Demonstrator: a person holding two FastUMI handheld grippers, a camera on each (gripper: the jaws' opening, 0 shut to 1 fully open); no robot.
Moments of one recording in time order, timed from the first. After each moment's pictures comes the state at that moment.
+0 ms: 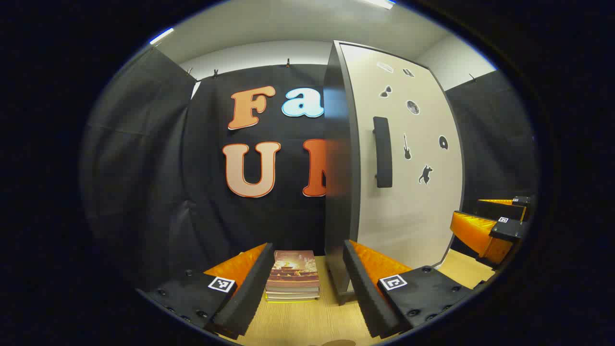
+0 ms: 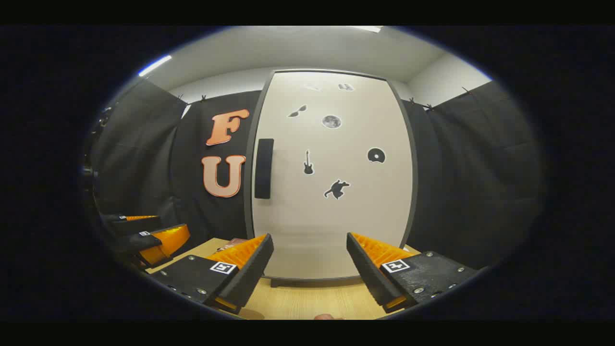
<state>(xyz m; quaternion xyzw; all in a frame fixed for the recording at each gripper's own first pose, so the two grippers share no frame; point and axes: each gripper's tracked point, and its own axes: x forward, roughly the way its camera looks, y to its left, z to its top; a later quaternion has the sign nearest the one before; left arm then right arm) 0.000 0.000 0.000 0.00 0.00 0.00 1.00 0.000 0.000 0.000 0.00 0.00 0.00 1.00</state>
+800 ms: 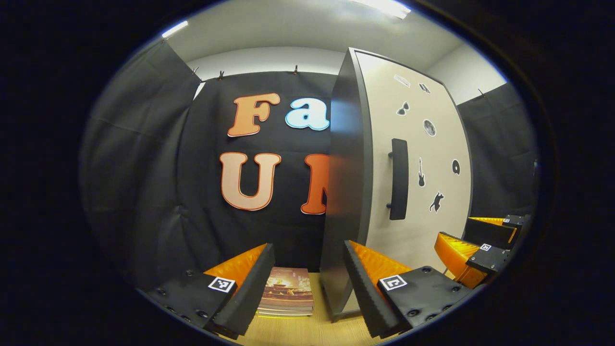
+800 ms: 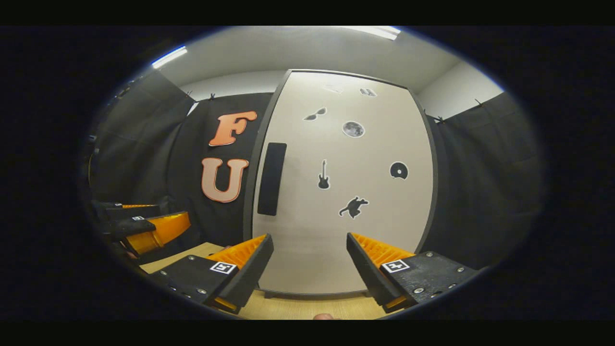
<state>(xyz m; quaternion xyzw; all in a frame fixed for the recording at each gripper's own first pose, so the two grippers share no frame) 0.044 0.003 0.031 -0.02 -0.03 -0.01 1.00 0.044 0.020 0.017 -0.01 -0.03 0.00 1.00</state>
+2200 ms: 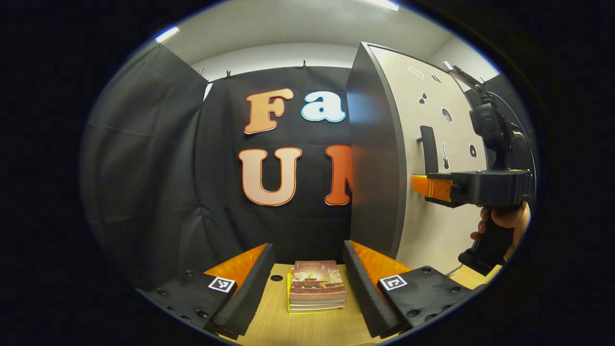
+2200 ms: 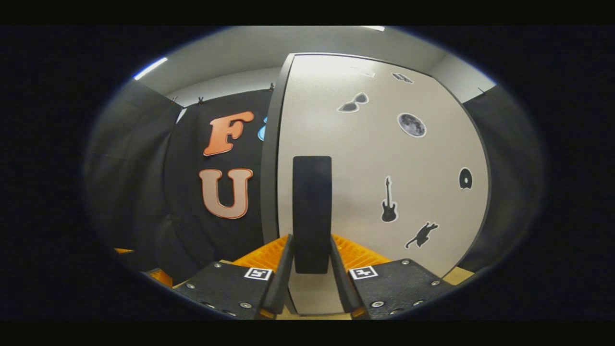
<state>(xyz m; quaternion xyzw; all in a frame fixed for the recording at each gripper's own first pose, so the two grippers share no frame) 0.028 0.069 0.017 0.01 -0.01 0.02 1.00 0.153 0.079 0.077 0.04 -0.03 0.01 1.00</state>
